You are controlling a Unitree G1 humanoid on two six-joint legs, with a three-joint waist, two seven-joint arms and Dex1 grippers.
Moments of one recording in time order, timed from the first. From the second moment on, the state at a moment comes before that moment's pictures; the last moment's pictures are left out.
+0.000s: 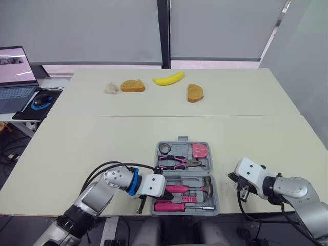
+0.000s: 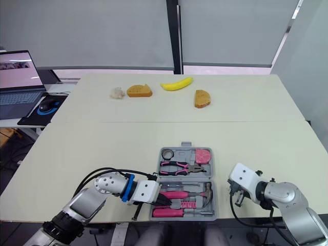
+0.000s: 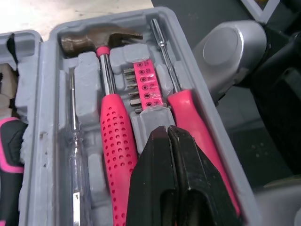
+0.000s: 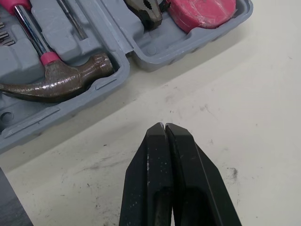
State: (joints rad) left arm -0.25 0.62 -0.47 -0.04 0.02 -0.03 -1.25; right arm 0.14 -0.77 0.06 -0.56 -0.01 0.66 0.80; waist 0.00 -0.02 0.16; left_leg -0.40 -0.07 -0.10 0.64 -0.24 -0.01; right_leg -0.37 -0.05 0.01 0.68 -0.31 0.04
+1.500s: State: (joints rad) left arm -0.27 0.58 -0.56 0.02 0.12 -0.12 -1.18; right arm -0.48 -0.28 -0.10 0.18 0.39 1.08 0.55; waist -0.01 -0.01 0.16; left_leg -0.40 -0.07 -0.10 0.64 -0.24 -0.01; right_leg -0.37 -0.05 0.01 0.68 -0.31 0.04
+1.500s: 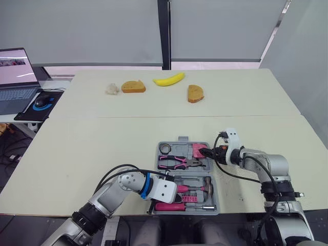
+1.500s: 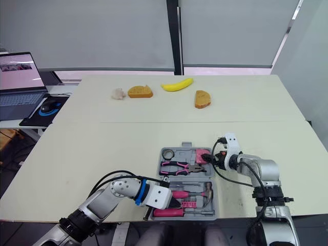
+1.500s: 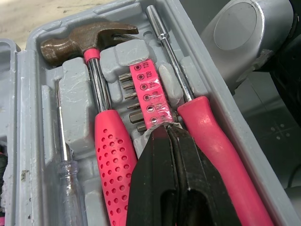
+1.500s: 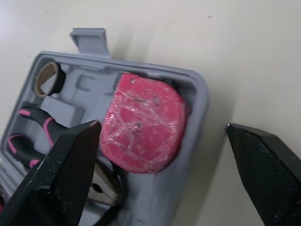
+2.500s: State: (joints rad) left arm -0.27 0.64 -0.57 0.02 0.12 -0.18 -1.19; right arm -0.54 -0.33 0.01 0.22 0.44 0.84 0.87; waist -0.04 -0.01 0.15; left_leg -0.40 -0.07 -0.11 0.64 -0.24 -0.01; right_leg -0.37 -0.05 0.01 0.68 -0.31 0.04
